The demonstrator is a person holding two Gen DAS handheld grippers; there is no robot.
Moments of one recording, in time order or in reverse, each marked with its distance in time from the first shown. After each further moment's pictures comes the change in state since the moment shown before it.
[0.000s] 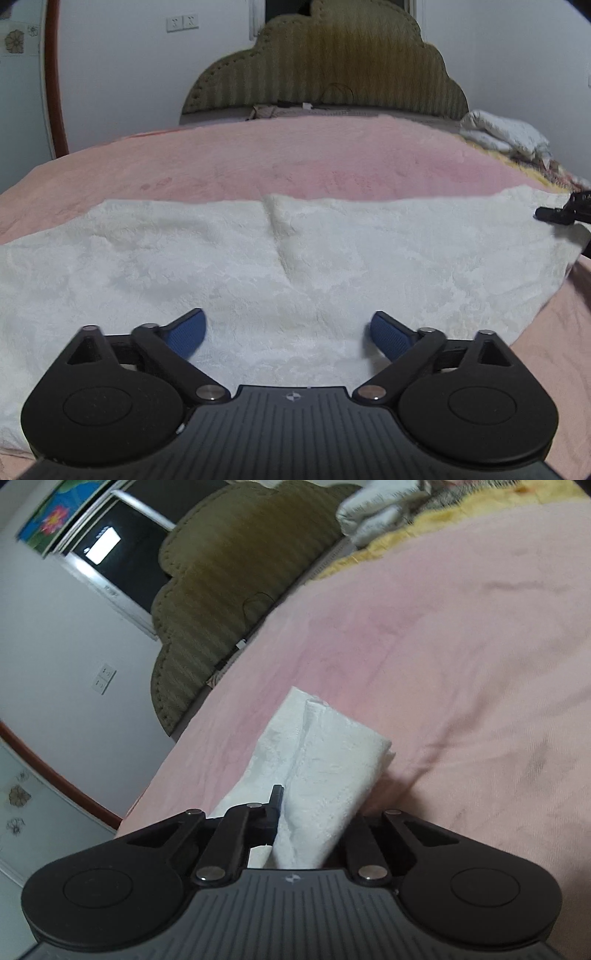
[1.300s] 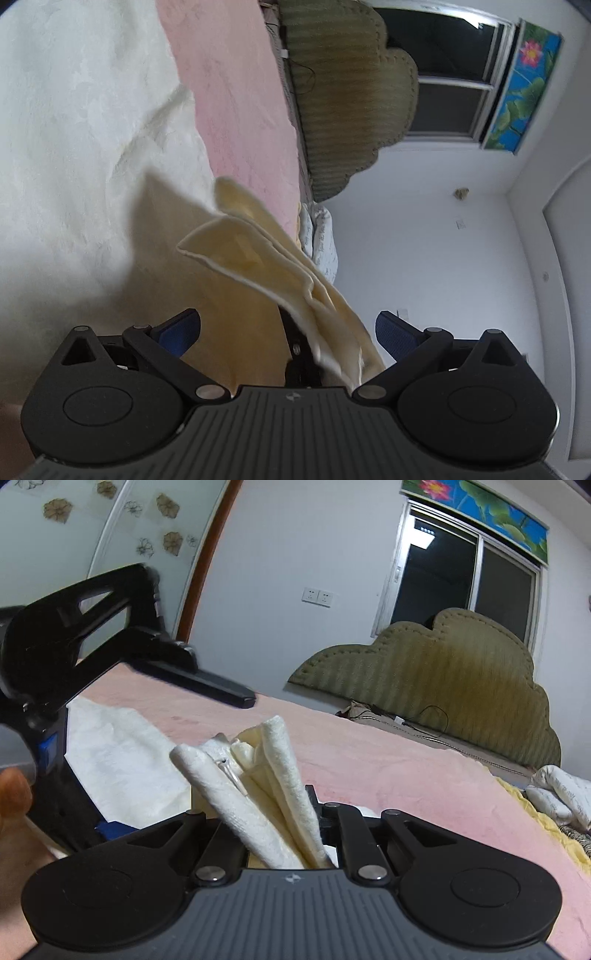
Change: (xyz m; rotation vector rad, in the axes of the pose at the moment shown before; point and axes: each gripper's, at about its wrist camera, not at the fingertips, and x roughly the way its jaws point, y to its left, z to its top) left arm 0.063 0.055 0.002 -1.106 0.239 -0.873; right arm -0.046 0.215 -0.154 -1.169 -0.103 0.138
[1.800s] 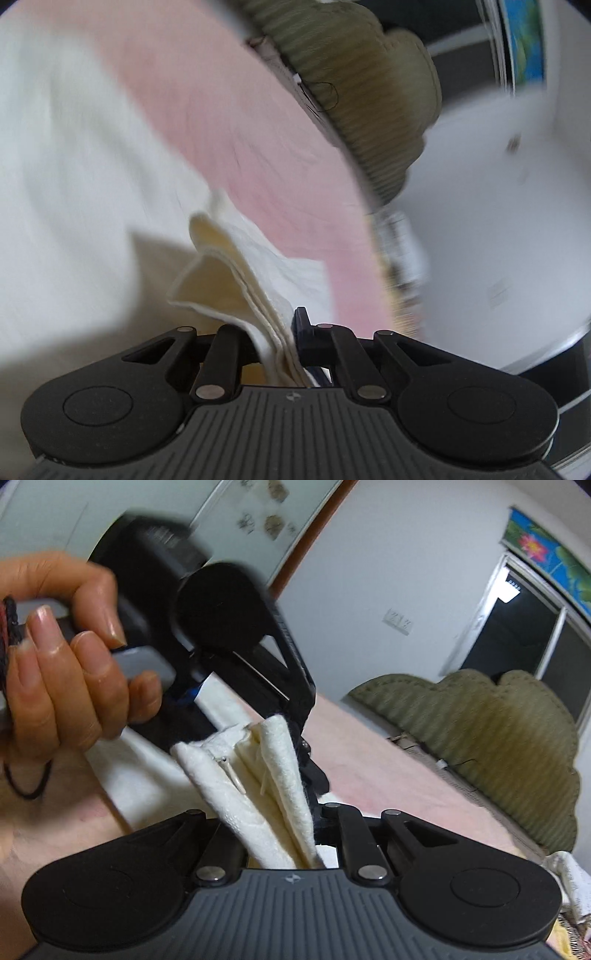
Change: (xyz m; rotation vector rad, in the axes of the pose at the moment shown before) left arm -0.024 -0.047 0.041 0.432 -0.069 0.386; right arm 0.009 0.072 -0.001 -0.271 0.032 0.139
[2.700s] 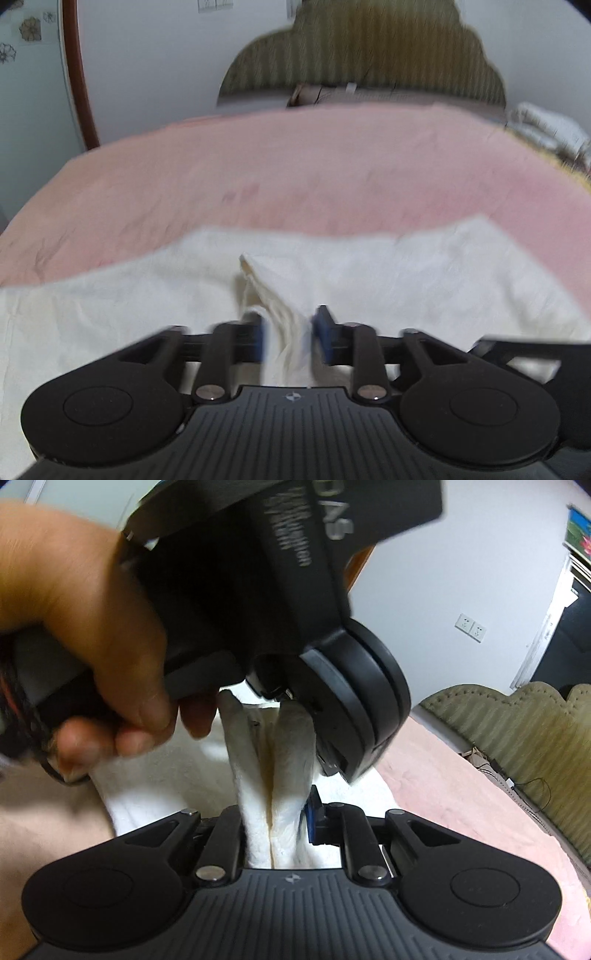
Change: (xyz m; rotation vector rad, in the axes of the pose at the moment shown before) left arm -0.015 -0.006 0.005 0.632 -0.097 0.662; right arm 0.062 0.072 0.033 -0.098 0.051 0.181
